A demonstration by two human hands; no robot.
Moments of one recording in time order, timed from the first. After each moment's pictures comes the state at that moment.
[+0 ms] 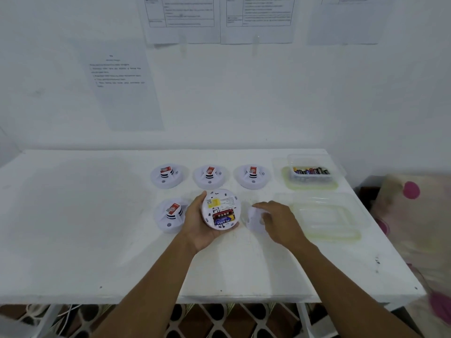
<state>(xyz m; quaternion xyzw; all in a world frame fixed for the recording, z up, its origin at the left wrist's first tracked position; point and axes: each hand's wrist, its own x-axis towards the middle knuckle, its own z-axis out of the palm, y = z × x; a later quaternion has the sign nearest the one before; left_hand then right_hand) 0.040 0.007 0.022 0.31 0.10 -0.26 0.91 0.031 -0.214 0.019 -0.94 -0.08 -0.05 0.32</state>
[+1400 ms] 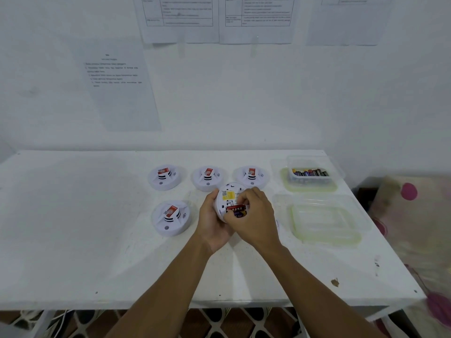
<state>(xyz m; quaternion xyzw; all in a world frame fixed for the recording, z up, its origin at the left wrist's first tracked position) 0.040 -0.028 0.033 0.31 0.07 -0.24 0.92 0.018 -0.144 0.054 -0.89 -0.04 -0.19 0.41</state>
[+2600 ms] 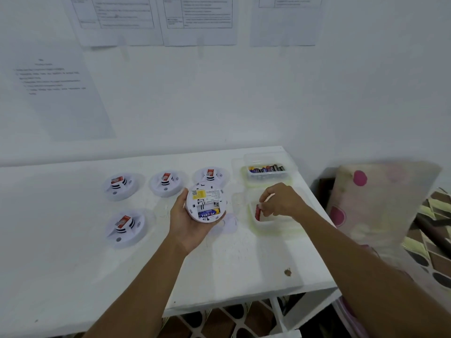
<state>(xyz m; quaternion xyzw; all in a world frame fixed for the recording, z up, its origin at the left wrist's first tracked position) 0.046 -0.077 0.039 0.25 0.08 -0.24 0.93 0.050 -0.330 0.076 -0.89 0.11 0.11 0.43</state>
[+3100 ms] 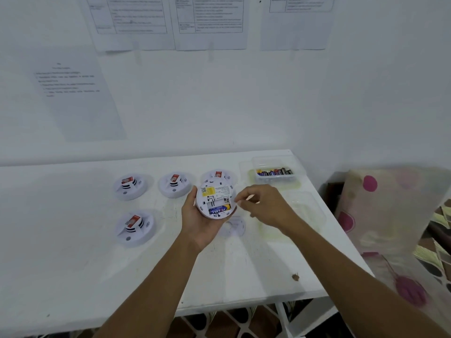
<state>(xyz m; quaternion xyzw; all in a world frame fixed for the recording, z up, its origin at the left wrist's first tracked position) 0.046 -0.088 0.050 0.25 0.07 -0.20 0.94 0.021 -0.260 0.105 -0.89 -0.05 0.00 0.46</state>
